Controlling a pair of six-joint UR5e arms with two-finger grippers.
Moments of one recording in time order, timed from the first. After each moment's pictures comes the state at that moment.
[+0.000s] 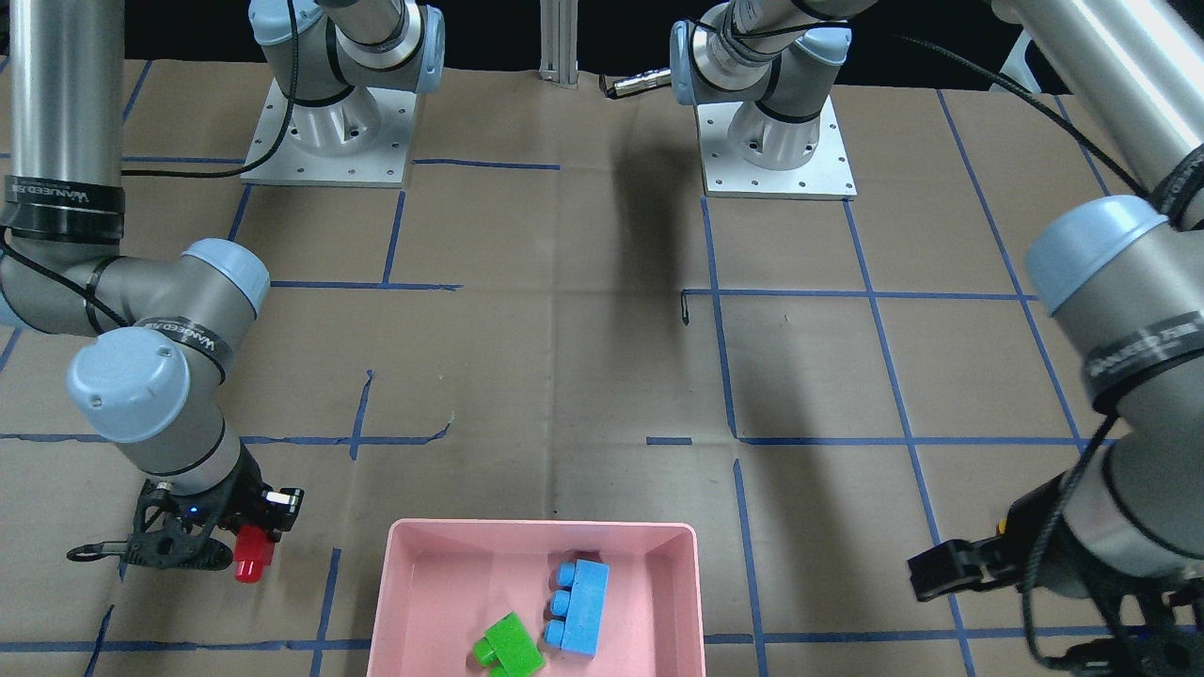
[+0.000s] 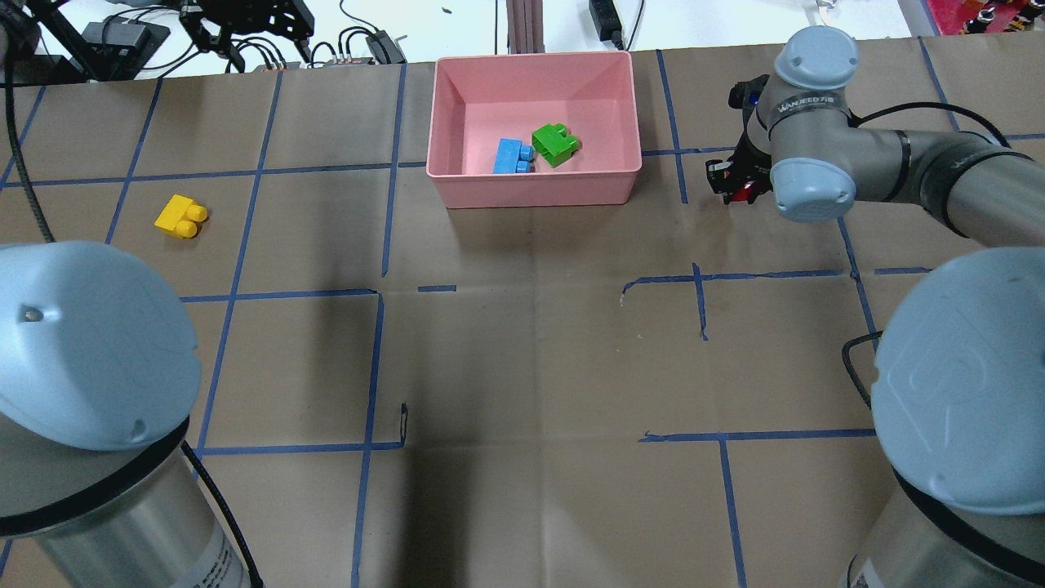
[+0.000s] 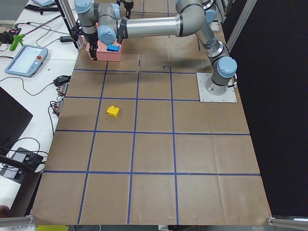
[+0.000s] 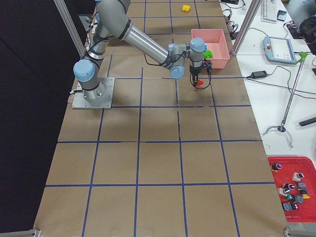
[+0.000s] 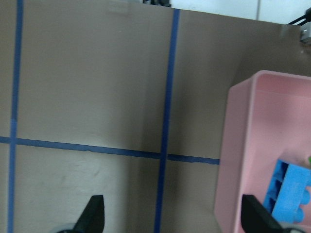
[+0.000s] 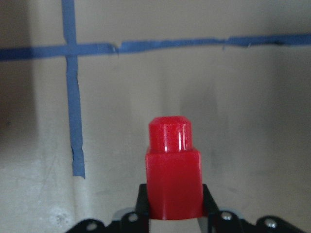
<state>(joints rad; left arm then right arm) -1.38 -2.19 -0.99 -1.49 1.53 0.14 1.46 -1.05 1.64 -2.31 -1.59 -0.07</state>
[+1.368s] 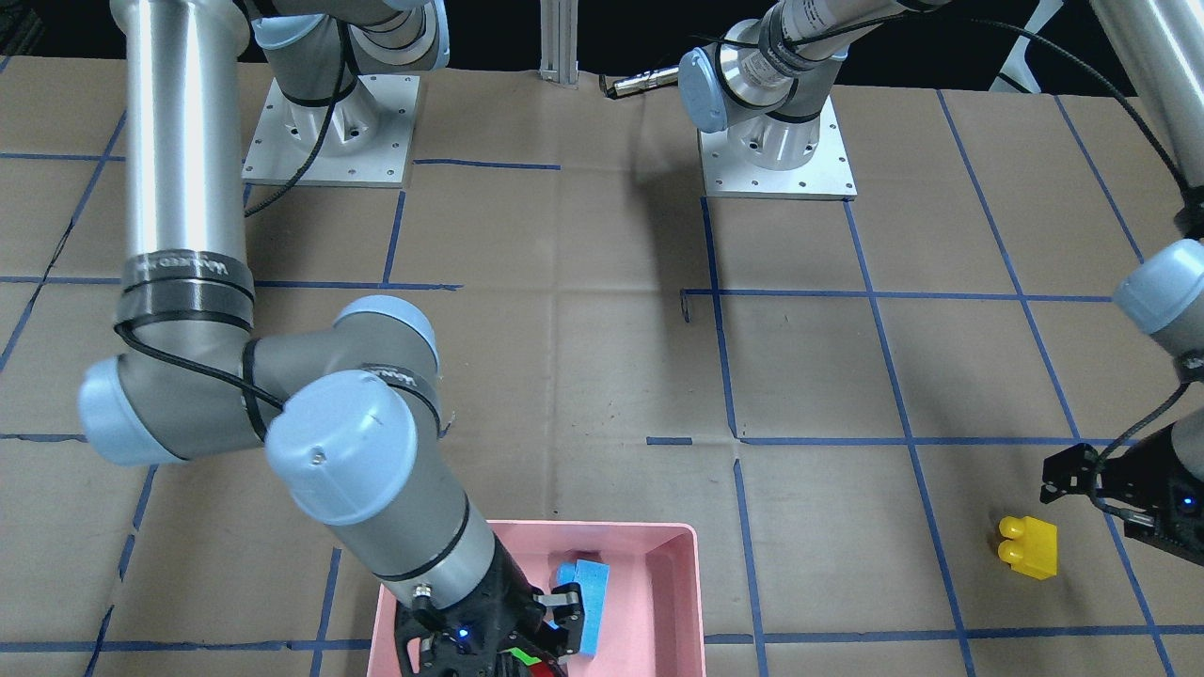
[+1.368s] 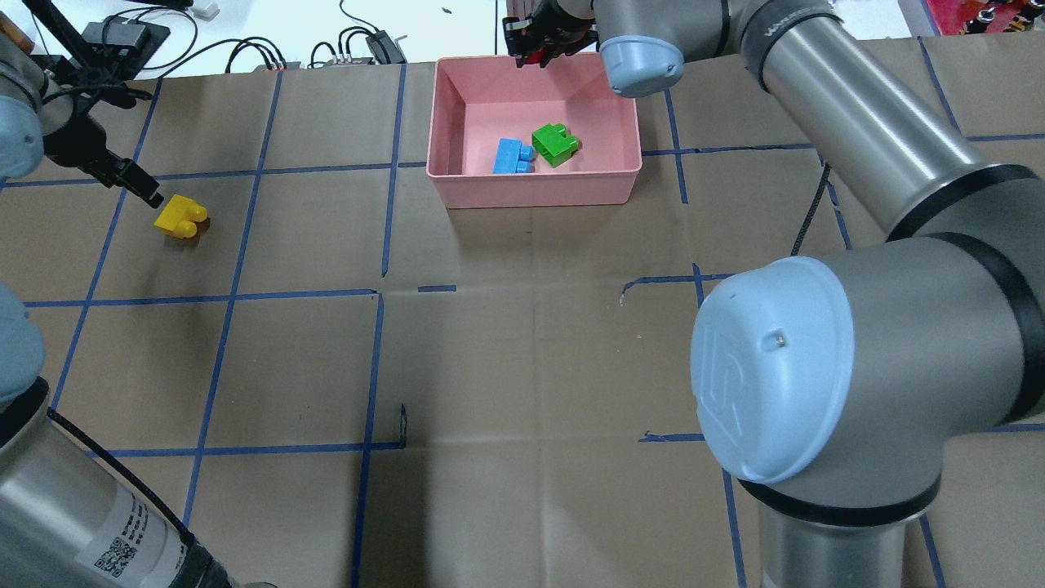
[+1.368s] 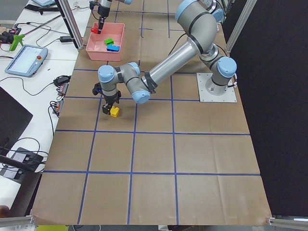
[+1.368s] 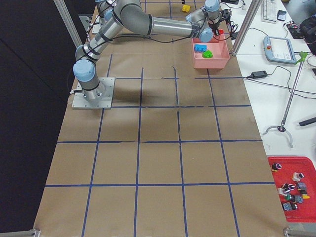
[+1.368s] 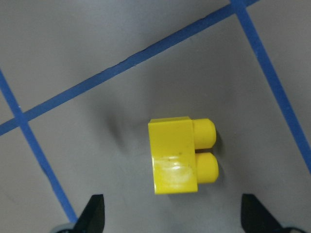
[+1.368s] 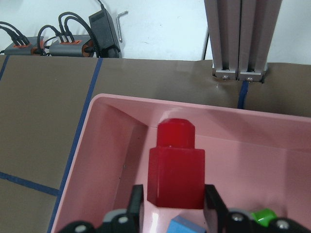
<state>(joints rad) -1.07 -2.20 -1.47 -0.96 1.58 0.96 1.79 -0.73 0.99 -2.31 -1.29 0.14</state>
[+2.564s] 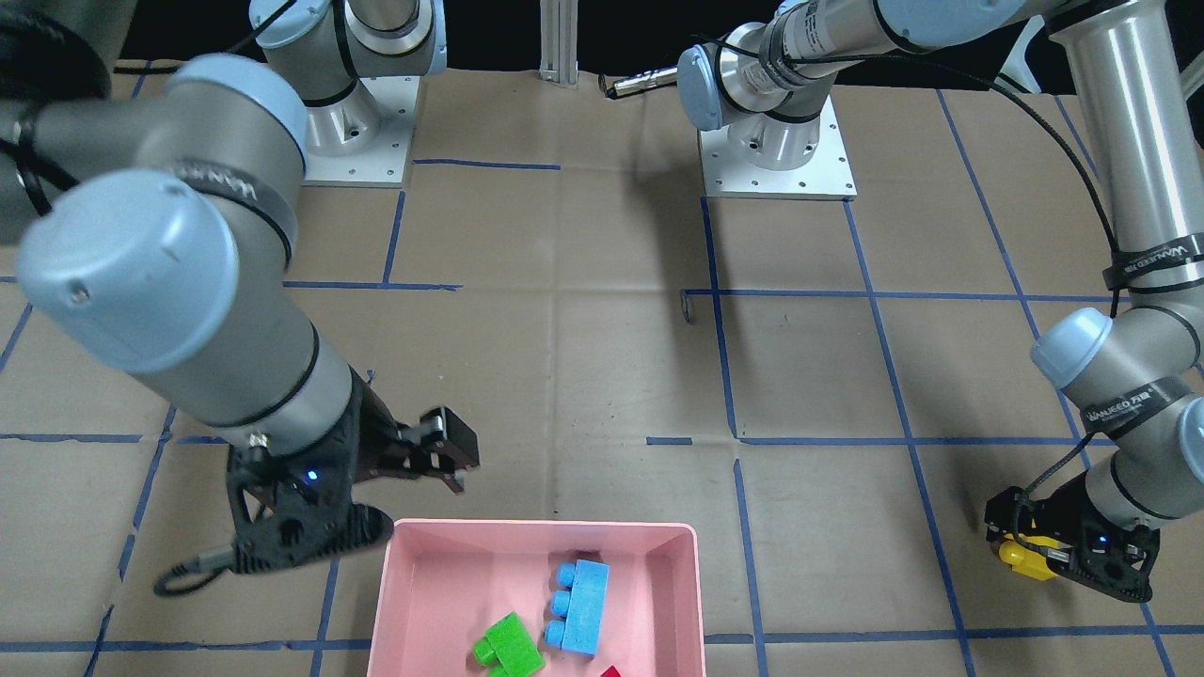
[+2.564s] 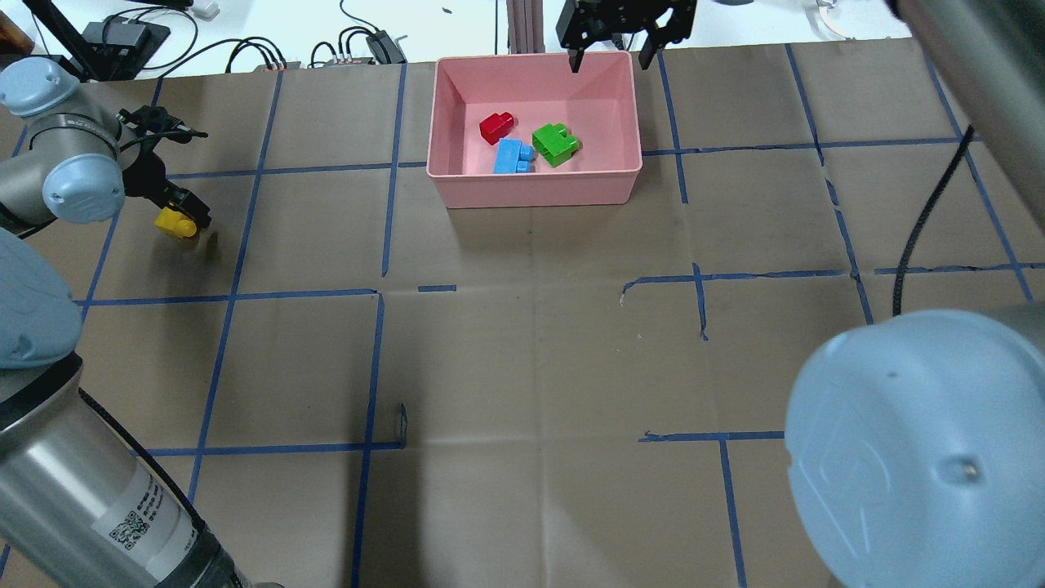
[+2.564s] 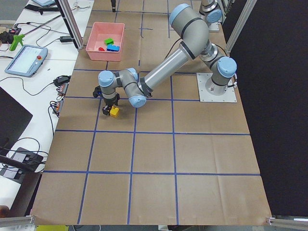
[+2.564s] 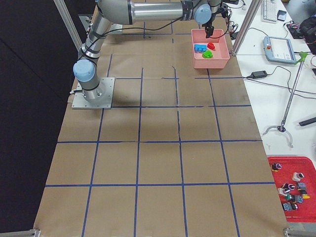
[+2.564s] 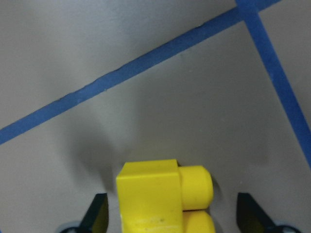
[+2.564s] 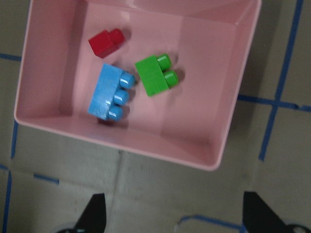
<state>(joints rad) -1.10 -2.26 -1.47 -0.90 1.56 0.93 1.67 -1.08 1.03 -1.55 -1.42 -0.09</state>
